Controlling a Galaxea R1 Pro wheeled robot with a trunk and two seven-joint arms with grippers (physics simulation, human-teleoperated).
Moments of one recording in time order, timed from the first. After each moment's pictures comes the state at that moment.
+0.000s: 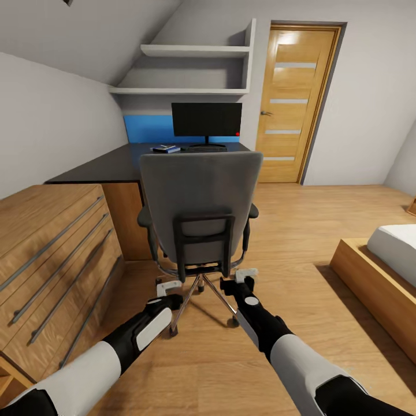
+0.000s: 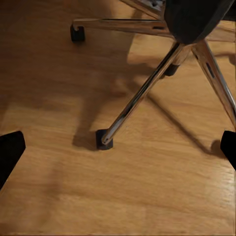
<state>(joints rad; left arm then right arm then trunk) -0.75 0.02 -0.76 -0.71 0.98 0.23 0.62 -0.80 0.17 0.28 -0.43 -0.10 -0.05 -0.19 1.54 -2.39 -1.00</state>
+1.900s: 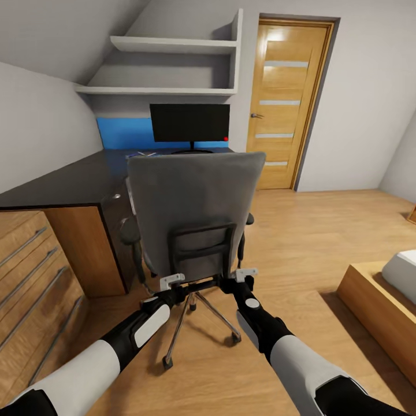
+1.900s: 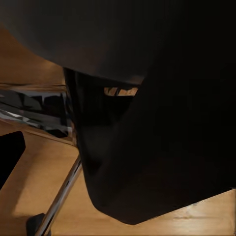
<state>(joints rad) -0.75 0.02 -0.71 -0.72 0.97 0.16 0.43 -0.80 0.17 0.28 -0.42 -0.10 -0.14 -0.18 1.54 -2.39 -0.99</state>
